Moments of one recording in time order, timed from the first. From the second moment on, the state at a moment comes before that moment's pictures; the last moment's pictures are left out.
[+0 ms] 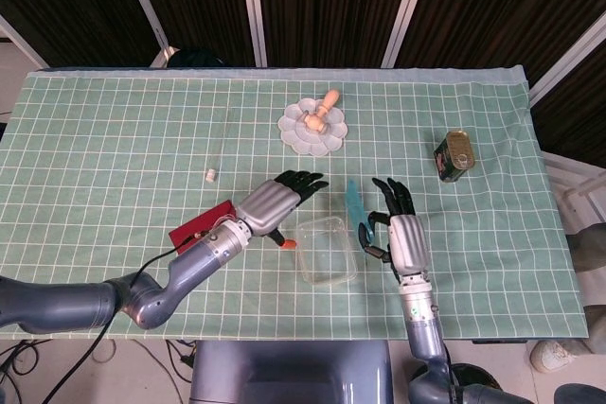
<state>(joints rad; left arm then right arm) -1.14 -1.45 -0.15 -1.61 1.02 0.79 0.15 0.40 -1.82 0.29 -1.42 -1.43 1.40 -0.04</state>
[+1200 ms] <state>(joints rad) -0.47 -1.02 0.14 -1.90 1.51 1.40 -0.01 0.22 -1.34 0.31 -1.71 -1.13 1.43 -0.30</state>
